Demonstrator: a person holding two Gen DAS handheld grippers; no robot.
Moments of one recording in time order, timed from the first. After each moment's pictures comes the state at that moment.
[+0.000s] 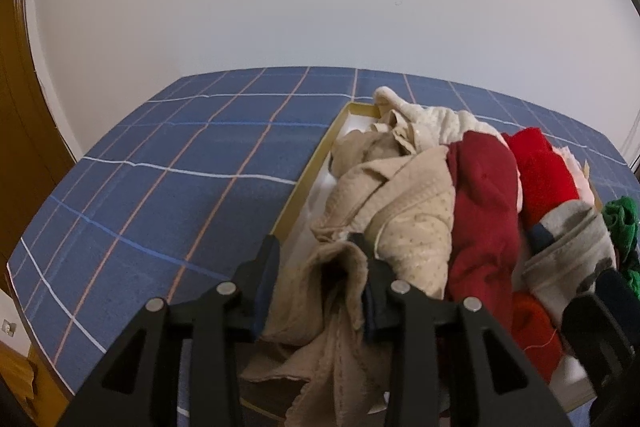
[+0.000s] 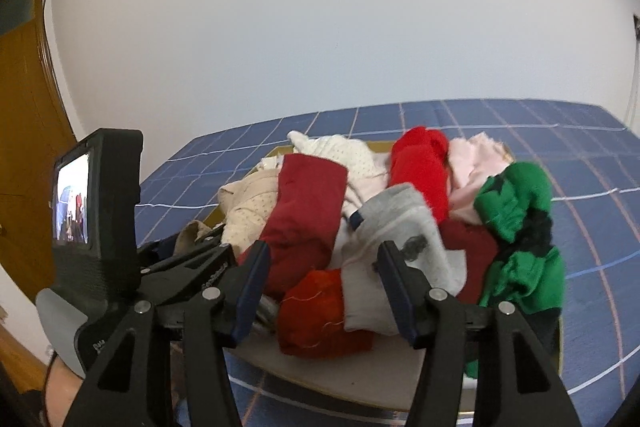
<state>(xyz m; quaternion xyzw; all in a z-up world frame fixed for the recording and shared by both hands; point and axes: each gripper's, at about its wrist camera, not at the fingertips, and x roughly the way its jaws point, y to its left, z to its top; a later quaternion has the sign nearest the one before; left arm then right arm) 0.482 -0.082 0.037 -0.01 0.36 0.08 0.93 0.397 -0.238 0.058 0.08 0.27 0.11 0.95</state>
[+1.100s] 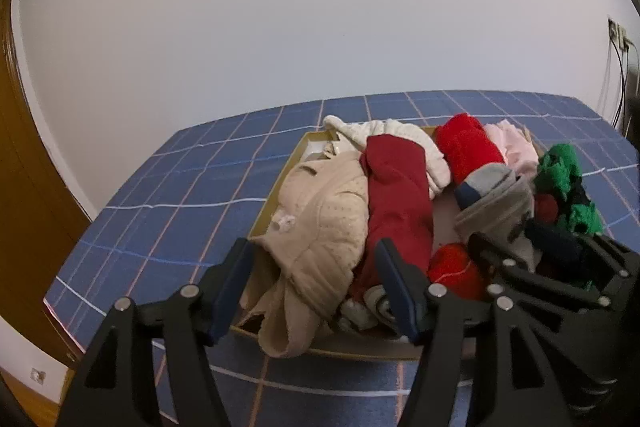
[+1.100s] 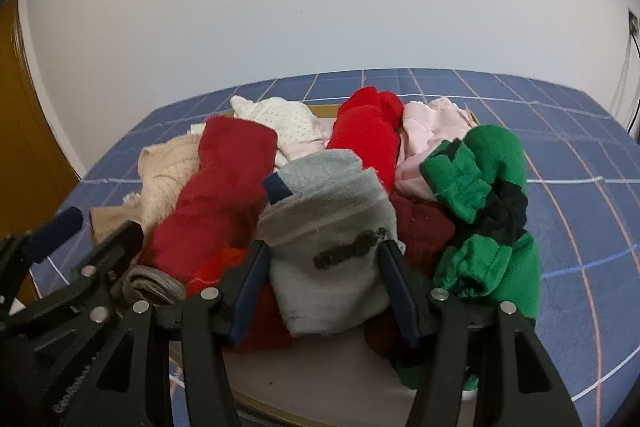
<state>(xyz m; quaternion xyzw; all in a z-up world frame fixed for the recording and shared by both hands) 0.414 -0.142 0.069 0.08 0.31 0.06 0.95 0.424 -0.268 0.032 0.06 0.32 0.08 0.94</state>
